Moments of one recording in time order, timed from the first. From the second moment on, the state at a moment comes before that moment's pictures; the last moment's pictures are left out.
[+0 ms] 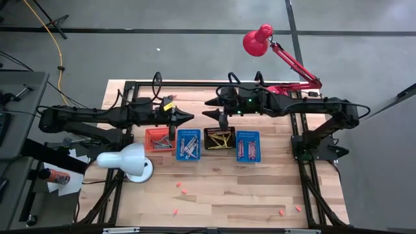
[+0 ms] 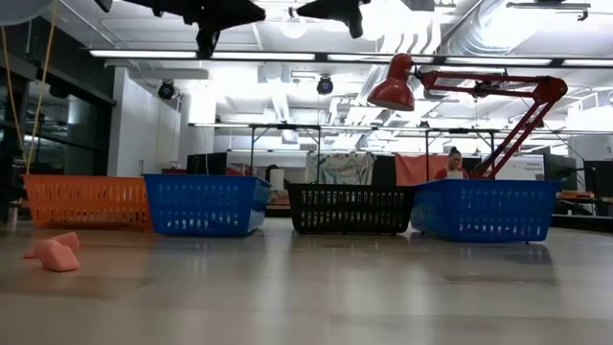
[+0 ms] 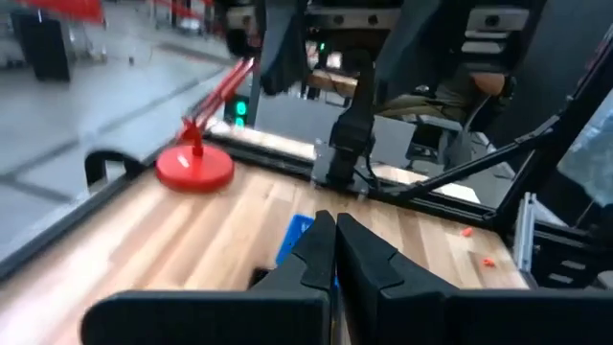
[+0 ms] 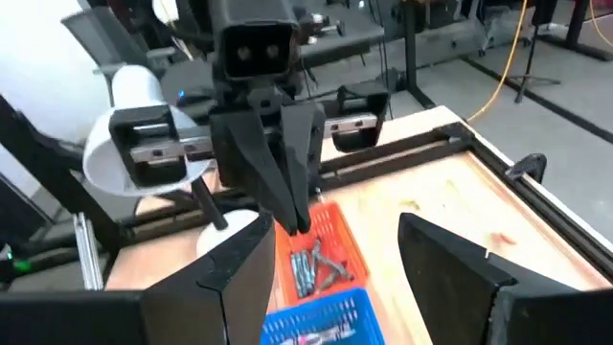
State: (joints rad) left arm 0.09 1.02 0.73 0.16 -0.04 -0.21; right arm -0.12 1.48 1.32 -0.08 -0.06 0.22
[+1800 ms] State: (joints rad) left arm -0.10 1.72 0.96 -0.58 -0.09 0.40; right arm 0.00 1.23 1.23 -0.59 0.21 0.34
